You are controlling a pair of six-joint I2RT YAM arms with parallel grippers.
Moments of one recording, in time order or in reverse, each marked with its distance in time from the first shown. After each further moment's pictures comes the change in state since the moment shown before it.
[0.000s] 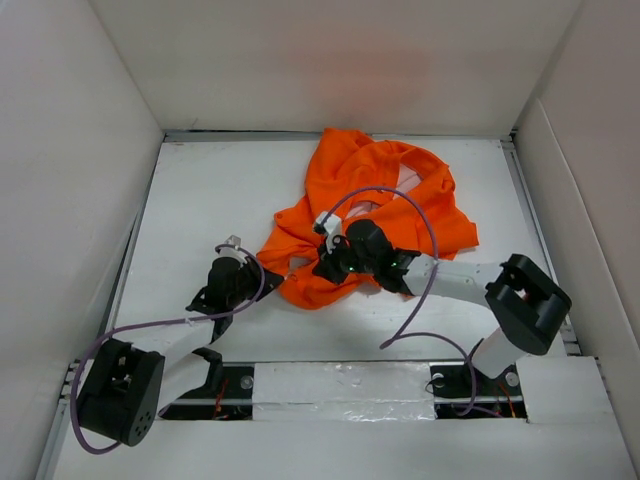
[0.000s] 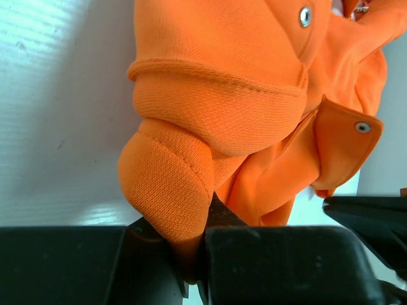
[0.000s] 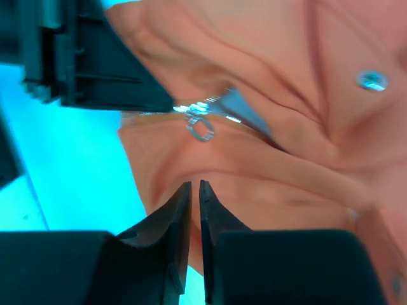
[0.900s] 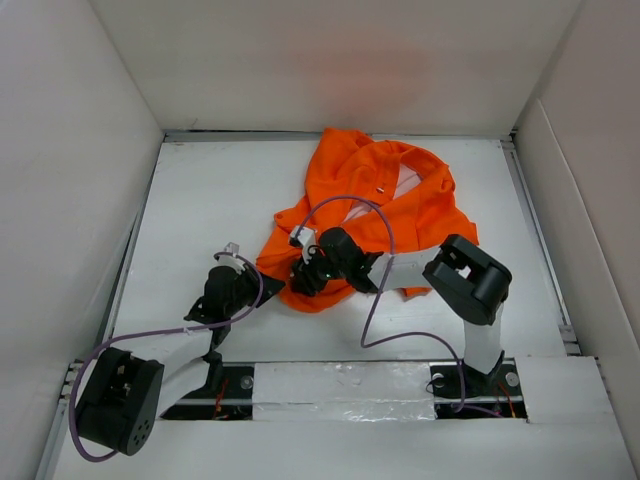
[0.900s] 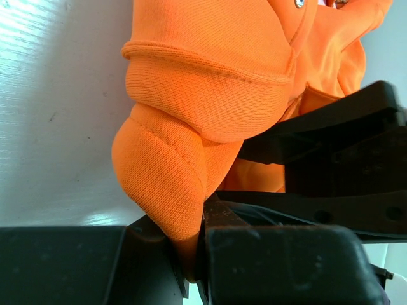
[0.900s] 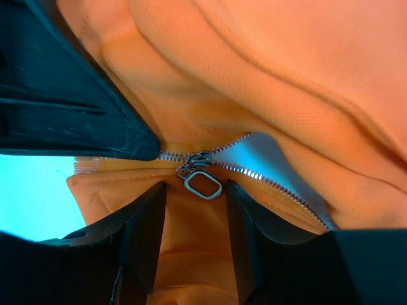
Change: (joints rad) left arm 0.005 -0.049 -0.098 0.090 0.053 -0.046; right arm 0.059 0.352 0.134 0.150 -0.084 -0.031
